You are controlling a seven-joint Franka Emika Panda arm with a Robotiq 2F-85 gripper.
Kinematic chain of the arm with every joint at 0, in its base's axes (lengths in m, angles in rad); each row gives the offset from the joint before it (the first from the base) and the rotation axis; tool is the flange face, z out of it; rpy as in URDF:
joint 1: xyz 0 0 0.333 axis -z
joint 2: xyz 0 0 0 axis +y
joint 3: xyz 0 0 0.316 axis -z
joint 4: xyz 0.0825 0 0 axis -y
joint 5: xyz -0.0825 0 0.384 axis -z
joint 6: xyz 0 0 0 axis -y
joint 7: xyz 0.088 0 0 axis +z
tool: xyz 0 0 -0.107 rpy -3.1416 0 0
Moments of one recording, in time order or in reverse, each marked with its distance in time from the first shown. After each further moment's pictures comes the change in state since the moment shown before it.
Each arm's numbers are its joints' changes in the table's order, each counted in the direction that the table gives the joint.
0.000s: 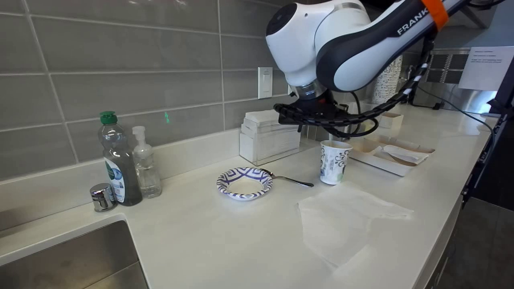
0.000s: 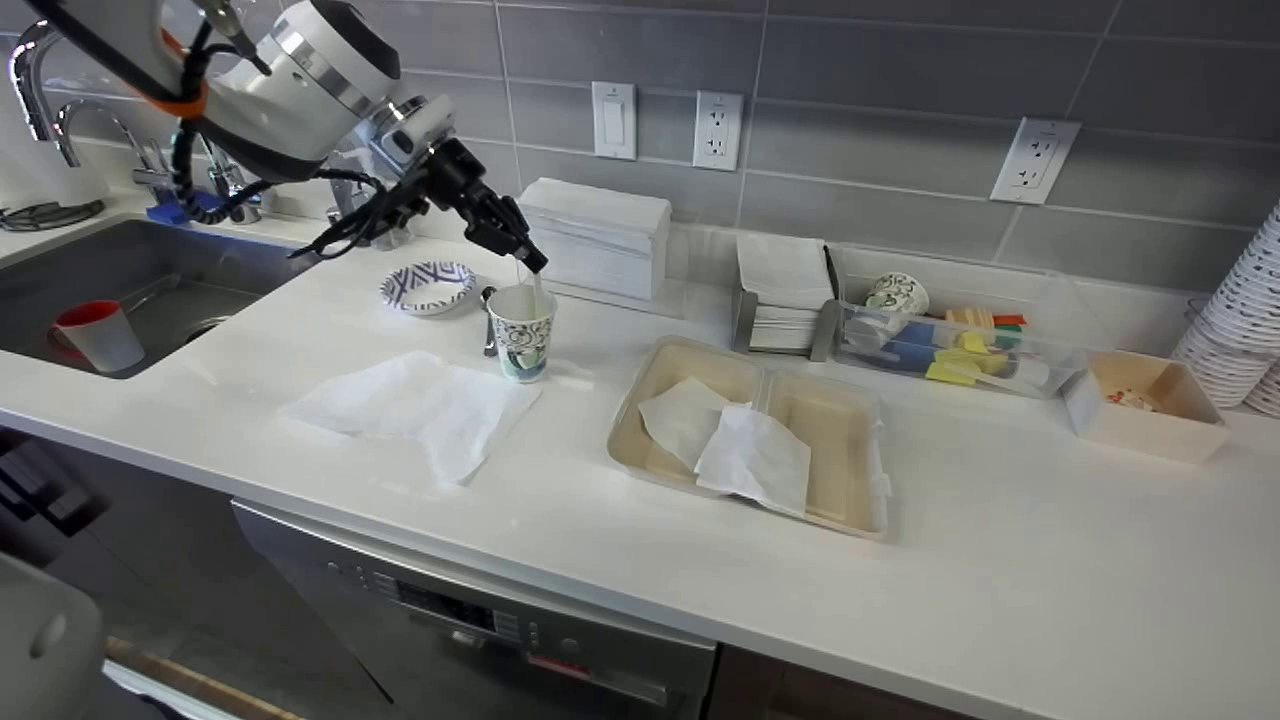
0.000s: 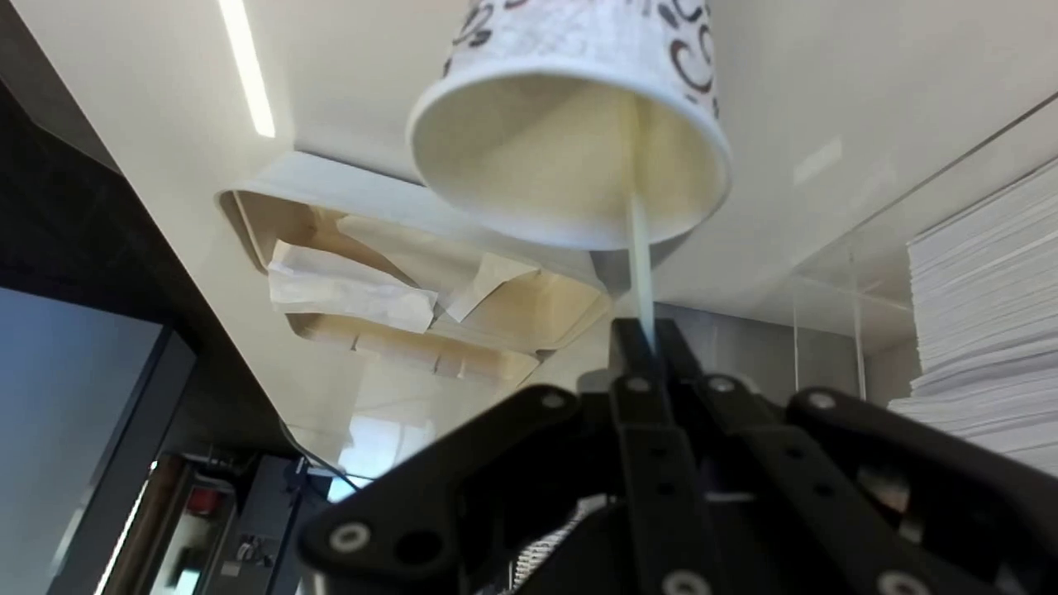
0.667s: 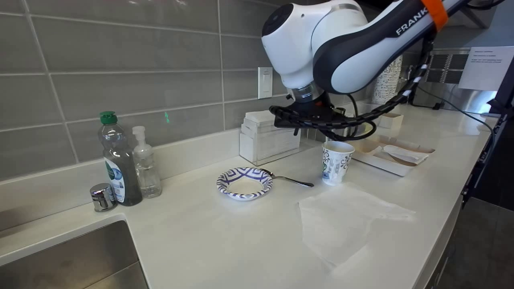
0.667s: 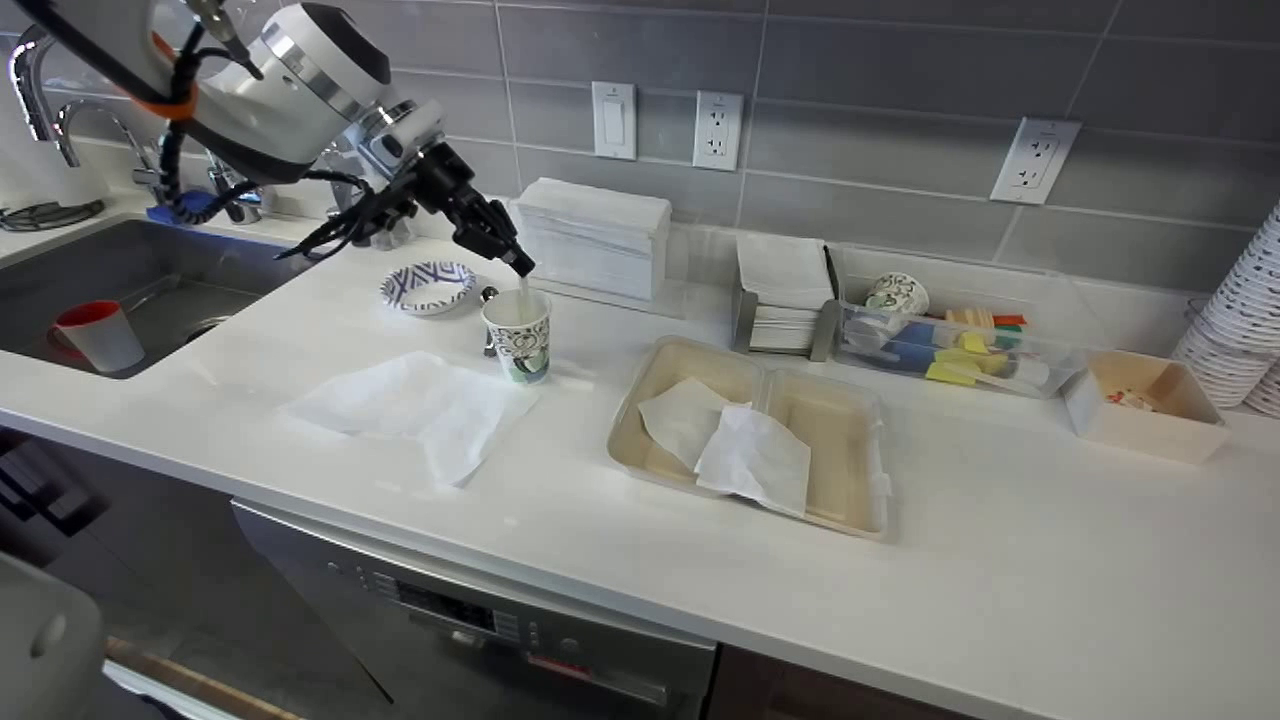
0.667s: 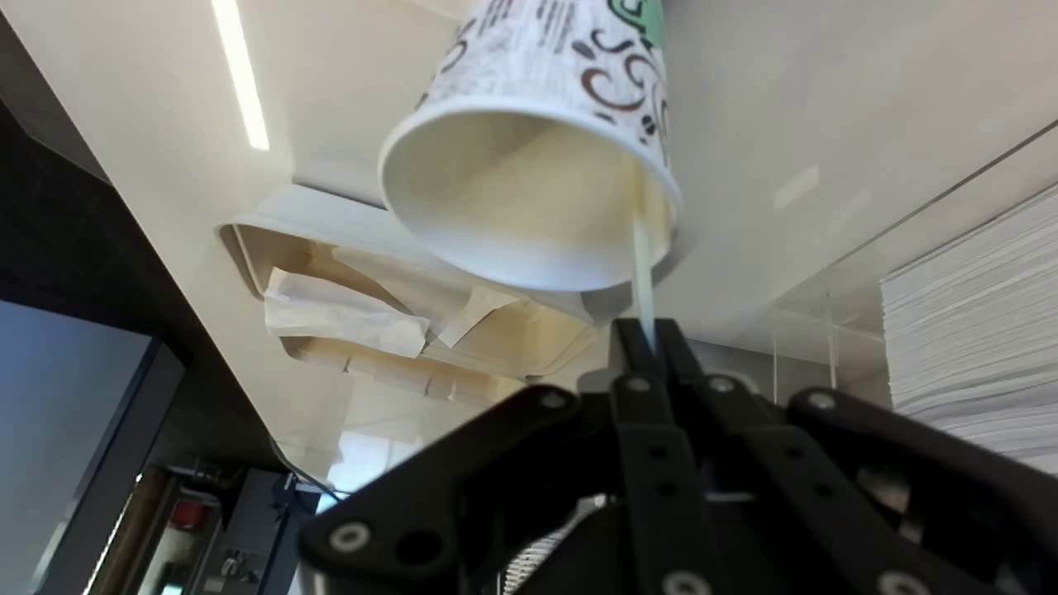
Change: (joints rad) arm -0.001 0.008 -0.025 0.000 -0.024 0.005 0.000
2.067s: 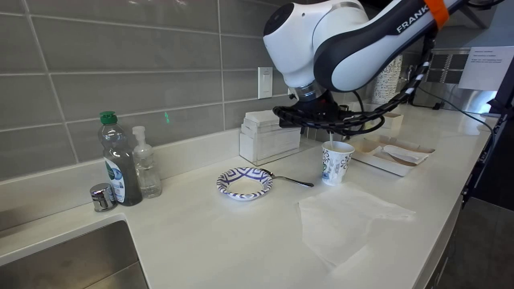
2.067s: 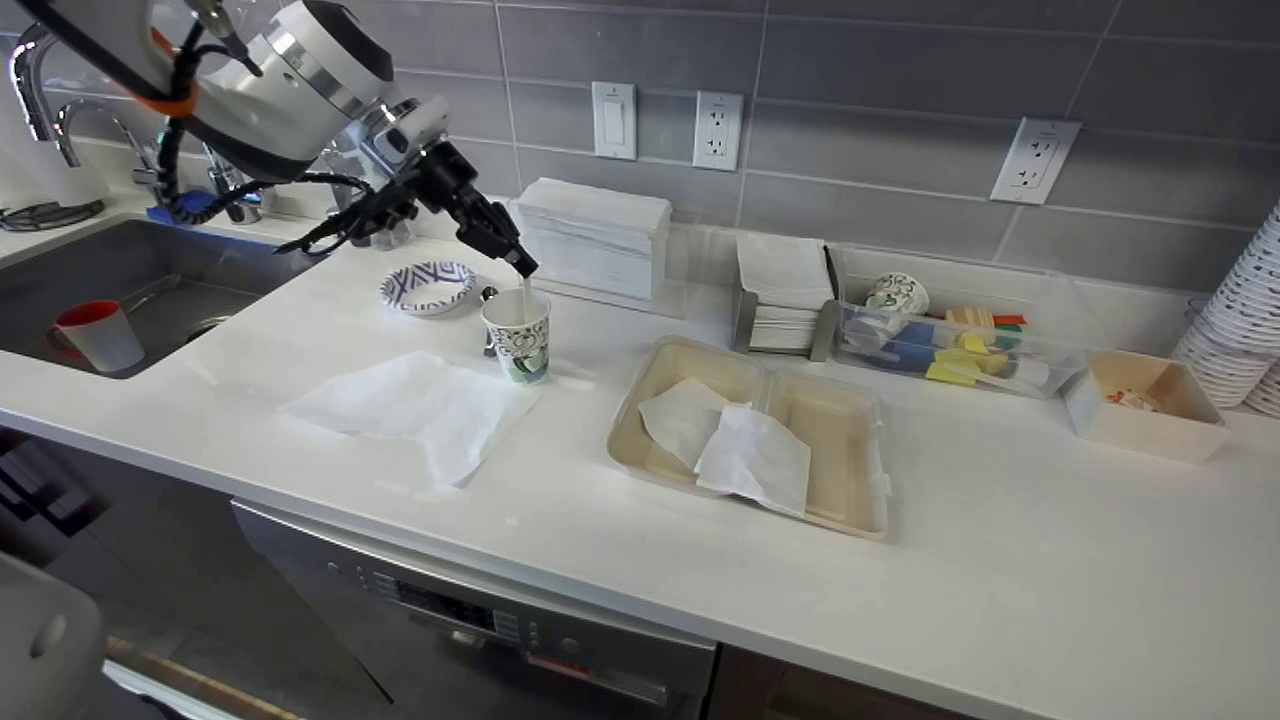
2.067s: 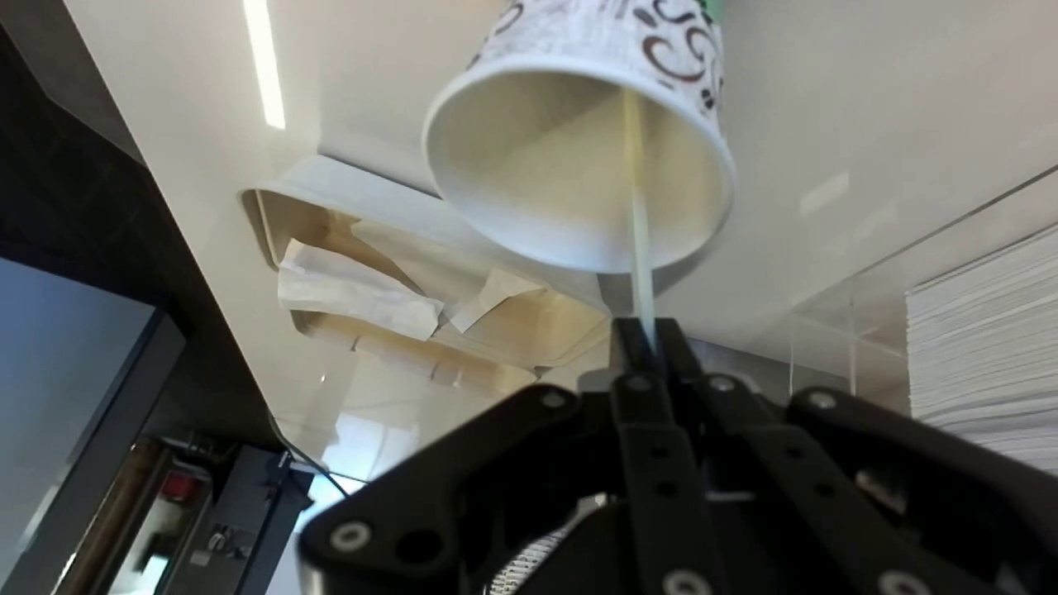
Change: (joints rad) arm 0.001 -0.007 0.007 -0.001 -0.006 -0.027 0.075
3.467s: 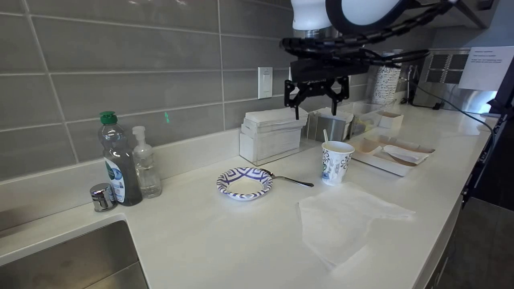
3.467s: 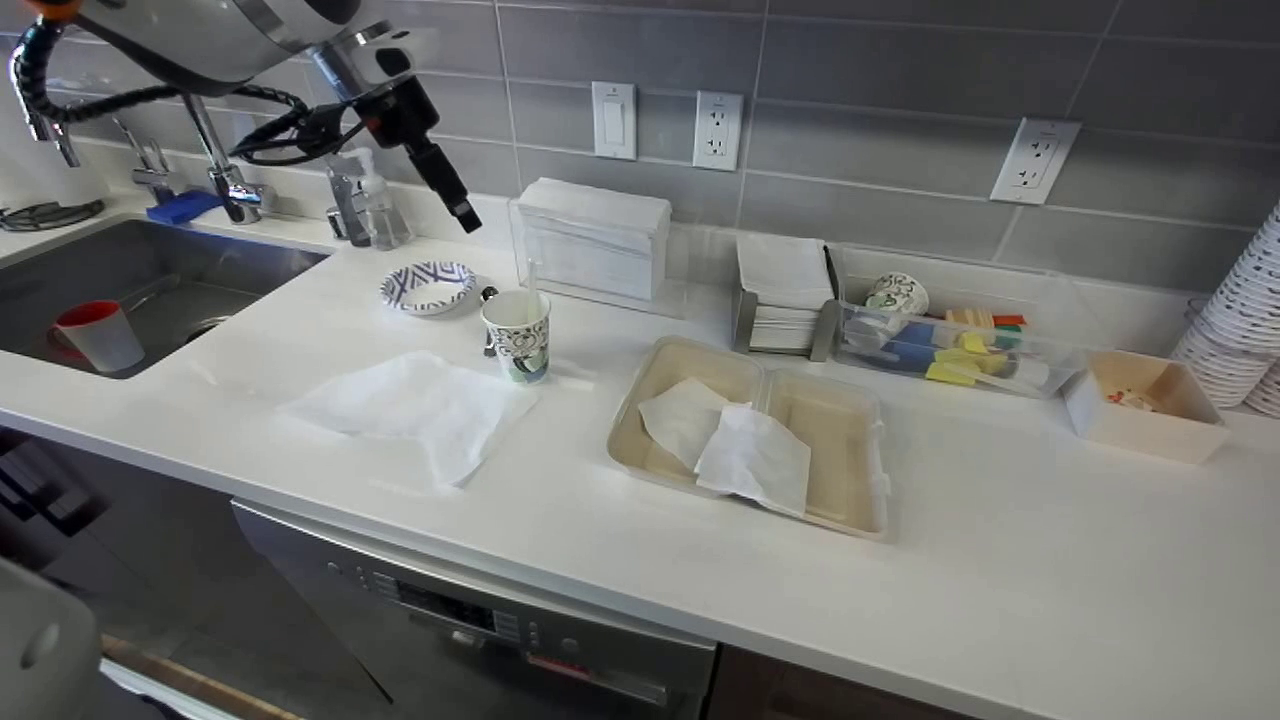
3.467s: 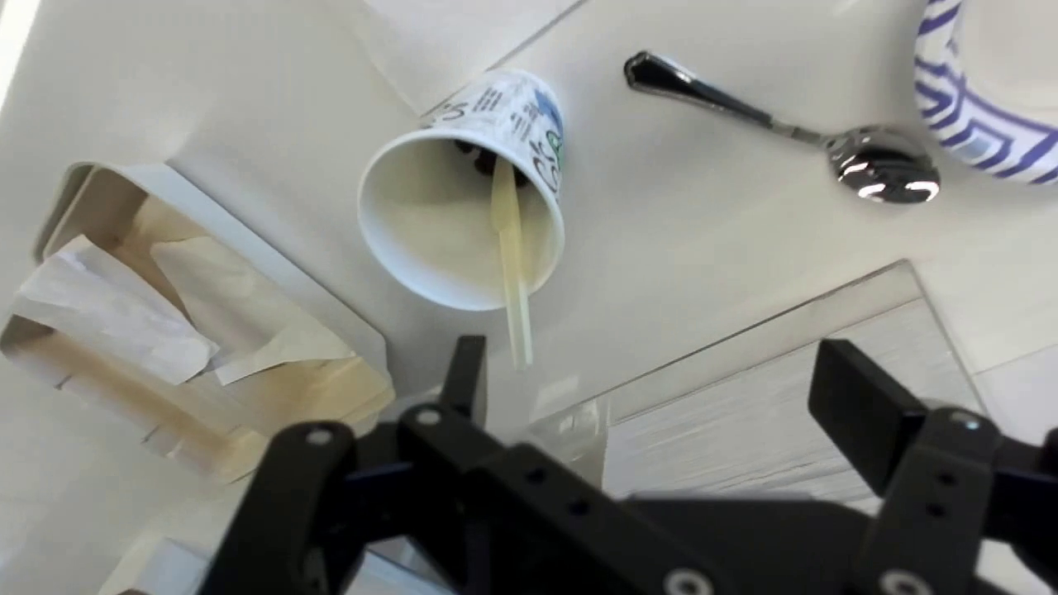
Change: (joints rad) arm 0.028 -0.195 -0.008 -0.059 -0.387 0.210 0.684
